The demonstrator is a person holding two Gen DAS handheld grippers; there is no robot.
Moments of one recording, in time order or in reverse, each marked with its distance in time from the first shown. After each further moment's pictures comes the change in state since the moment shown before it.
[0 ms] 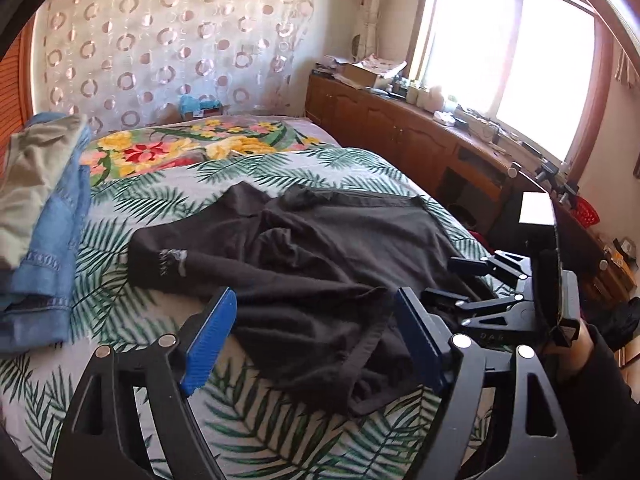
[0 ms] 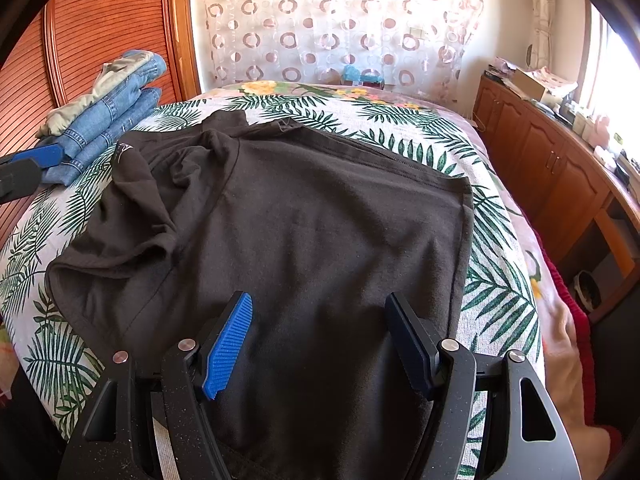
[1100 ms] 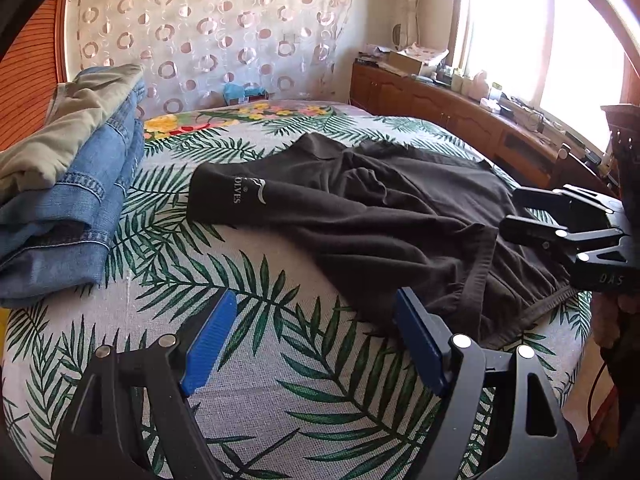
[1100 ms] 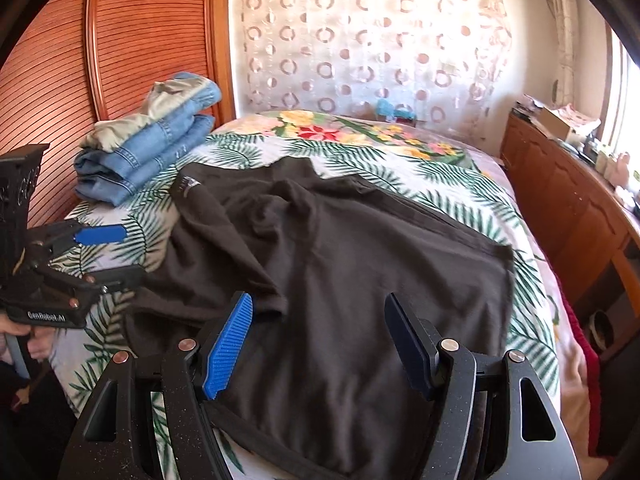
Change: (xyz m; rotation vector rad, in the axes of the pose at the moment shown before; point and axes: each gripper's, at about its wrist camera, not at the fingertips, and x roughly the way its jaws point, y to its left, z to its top) left arm 0.018 0.039 -0.050 -0.017 0.017 0.157; right arm -0.016 0.051 0.016 -0.074 -0.114 0.093
